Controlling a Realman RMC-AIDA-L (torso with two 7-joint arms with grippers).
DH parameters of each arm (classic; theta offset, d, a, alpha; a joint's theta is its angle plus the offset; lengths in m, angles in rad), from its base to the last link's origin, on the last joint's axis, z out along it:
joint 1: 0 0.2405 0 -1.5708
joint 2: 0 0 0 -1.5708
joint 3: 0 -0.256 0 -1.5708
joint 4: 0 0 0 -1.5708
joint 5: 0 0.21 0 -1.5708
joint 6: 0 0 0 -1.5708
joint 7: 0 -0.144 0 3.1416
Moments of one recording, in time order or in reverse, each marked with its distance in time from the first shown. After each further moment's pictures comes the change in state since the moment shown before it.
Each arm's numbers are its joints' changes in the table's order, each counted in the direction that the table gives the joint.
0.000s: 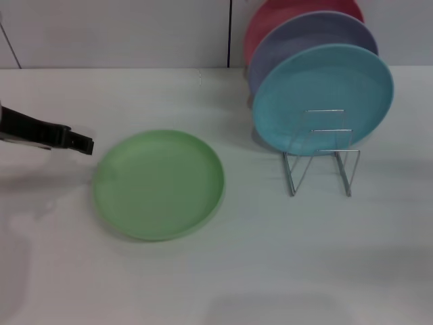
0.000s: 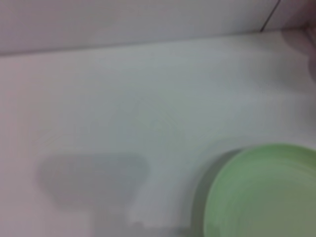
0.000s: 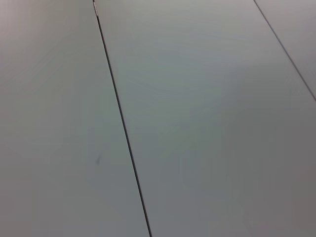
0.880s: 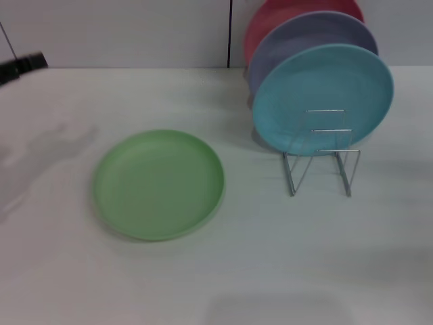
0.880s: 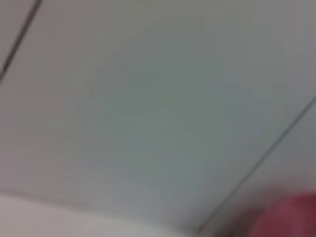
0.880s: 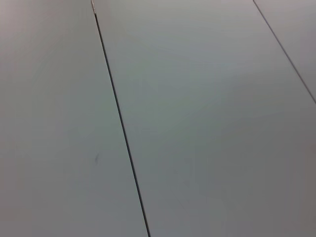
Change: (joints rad) left arm 0.260 0.045 0.208 -0.174 -0.795 0.325 -0.449; right arm -0.004 0.002 0.000 0.000 0.000 0.001 -0.001
